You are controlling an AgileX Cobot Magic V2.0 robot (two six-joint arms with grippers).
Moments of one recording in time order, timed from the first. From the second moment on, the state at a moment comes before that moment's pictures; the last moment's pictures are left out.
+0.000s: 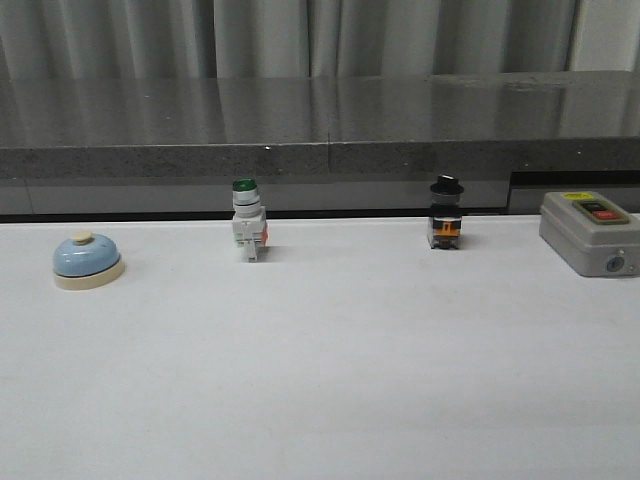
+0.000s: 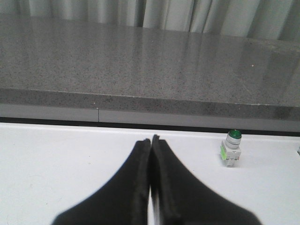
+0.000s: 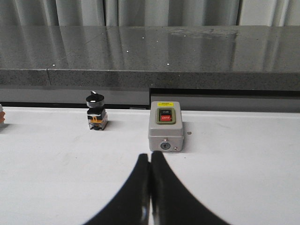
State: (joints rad) left arm -0.05 0.42 -0.51 -0.10 0.39 -0.06; right arm 0.06 -0.01 0.03 0.00 0.10 0.02
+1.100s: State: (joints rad) left arm -0.05 1.01 -0.79 -0.07 0.67 -0.05; right arm 0.06 -0.01 0.03 0.00 0.10 0.02
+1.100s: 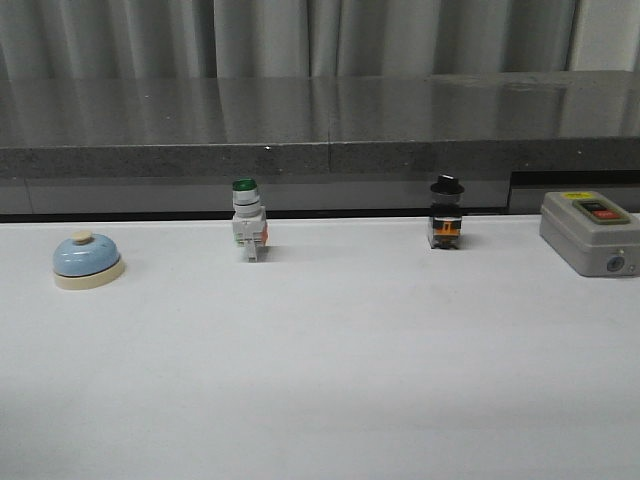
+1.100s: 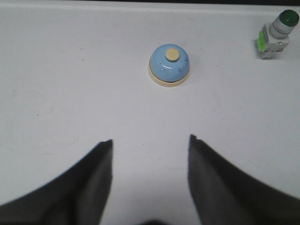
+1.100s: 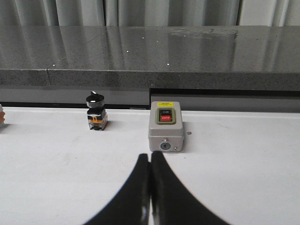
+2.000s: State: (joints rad) left arm -0.15 1.39 -1.06 -0.08 0.60 -0.04; right arm 0.06 -0.01 0.03 0.00 0.10 0.02
